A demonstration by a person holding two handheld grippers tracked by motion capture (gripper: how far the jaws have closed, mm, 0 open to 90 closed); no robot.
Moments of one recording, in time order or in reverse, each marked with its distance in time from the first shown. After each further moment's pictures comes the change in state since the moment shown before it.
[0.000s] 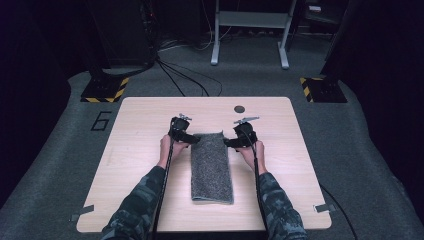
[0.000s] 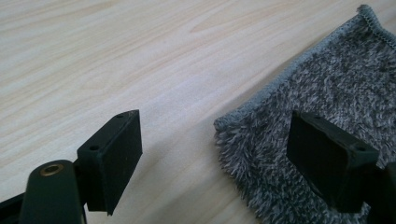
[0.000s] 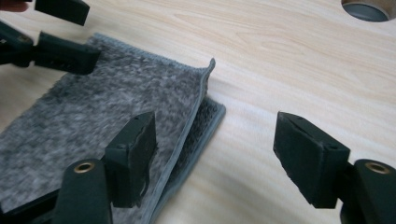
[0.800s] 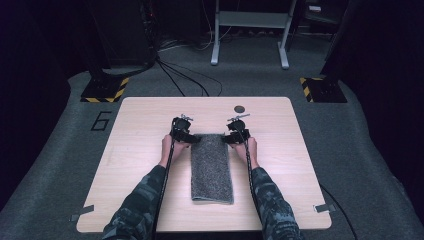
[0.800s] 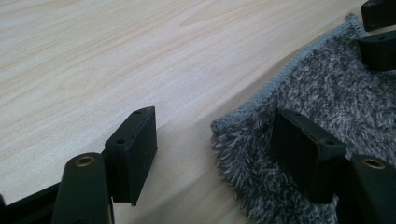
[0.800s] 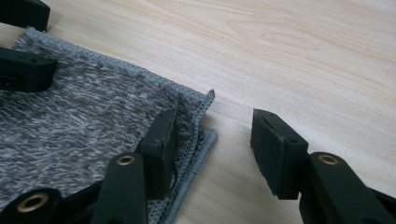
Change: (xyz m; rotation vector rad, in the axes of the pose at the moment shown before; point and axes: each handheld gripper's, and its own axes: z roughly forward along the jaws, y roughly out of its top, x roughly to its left) left arm 0.001 -0.001 0.009 0.005 -0.038 0.002; right arm -0.005 0.008 0.045 0.064 -0.041 0.027
